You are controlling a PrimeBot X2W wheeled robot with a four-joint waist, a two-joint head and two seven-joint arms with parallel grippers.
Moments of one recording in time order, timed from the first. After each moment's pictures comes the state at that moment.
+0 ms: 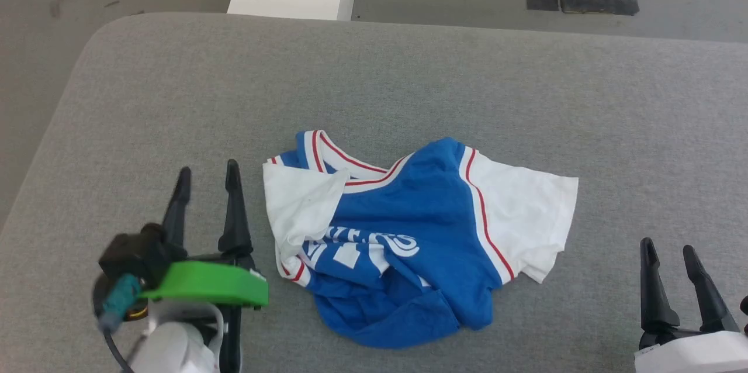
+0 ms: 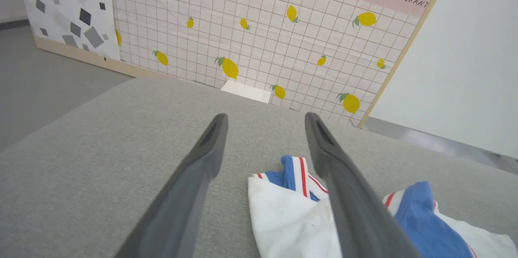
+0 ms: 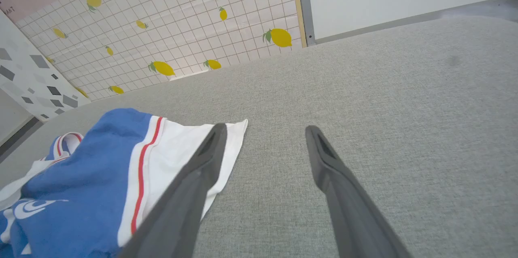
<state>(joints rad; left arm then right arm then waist) -0.12 0.26 -0.29 -0.05 -0.56 0.24 -0.25 0.16 -0.05 -0.17 -0.06 0.34 0.13 -0.10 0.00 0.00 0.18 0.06</state>
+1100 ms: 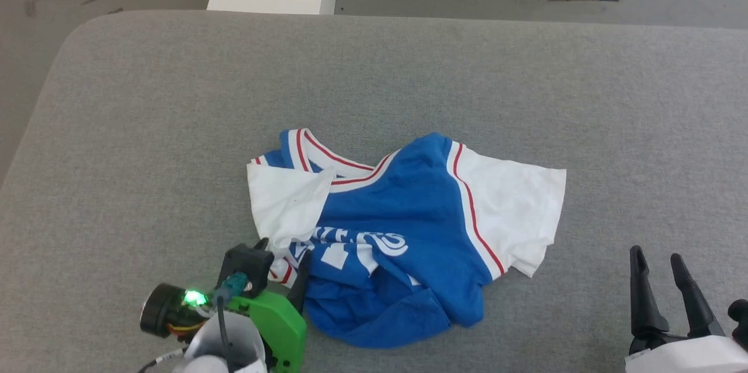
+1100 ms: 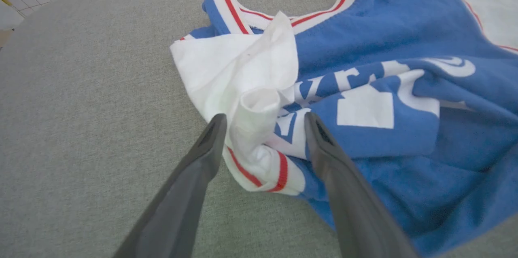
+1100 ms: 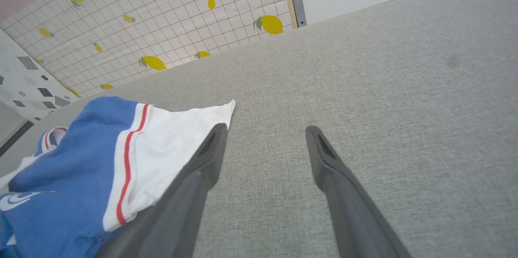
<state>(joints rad) -0.05 0.29 -0.39 -0.05 -0.20 0.08 0.22 0.16 -0.05 -0.15 0.00 0.37 0.13 -0.13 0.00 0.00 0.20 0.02</state>
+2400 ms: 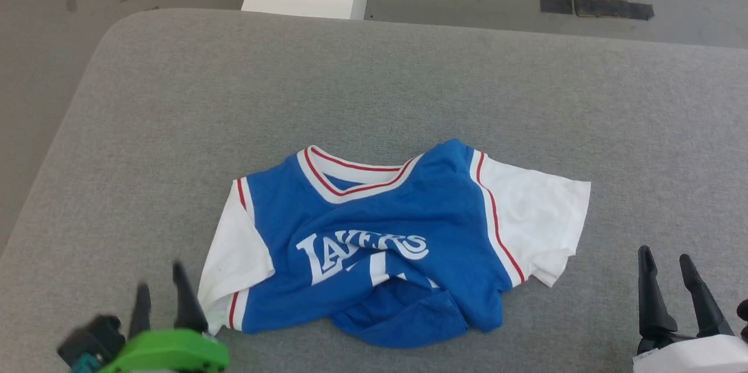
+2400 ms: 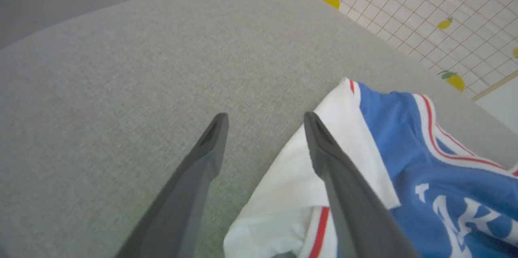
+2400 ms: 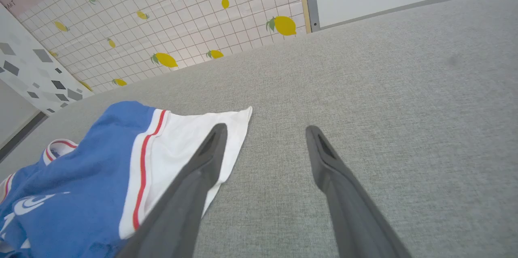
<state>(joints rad) 0.09 0.09 0.00 0.09 -0.59 0.20 -0.22 0.16 -0.05 -0.18 -0.02 0.36 0.13 -0.10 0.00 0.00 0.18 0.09</state>
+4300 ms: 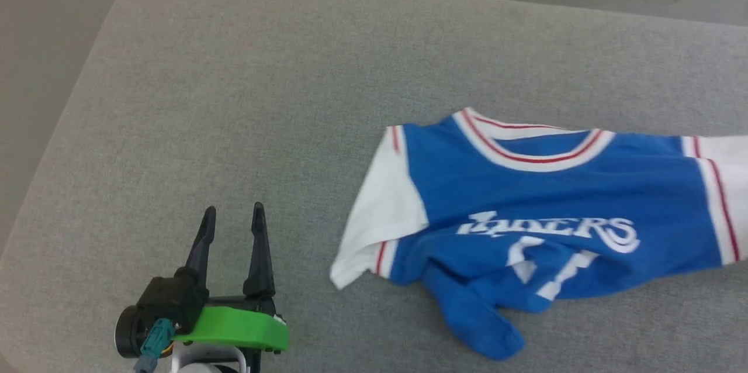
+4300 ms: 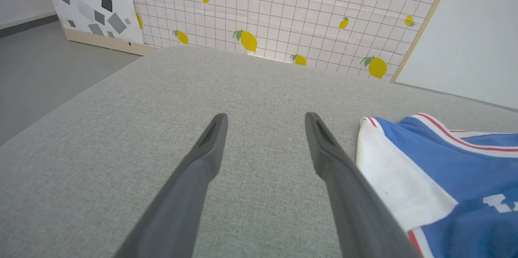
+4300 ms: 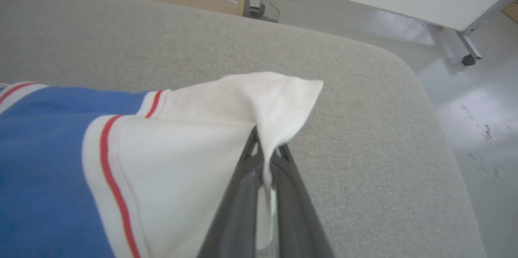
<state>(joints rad) 0.02 0.05 -0.12 -0.04 -0.23 0.04 -0.26 -0.17 -0.35 -0.38 0.02 0.11 0.13 0.47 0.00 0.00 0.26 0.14</state>
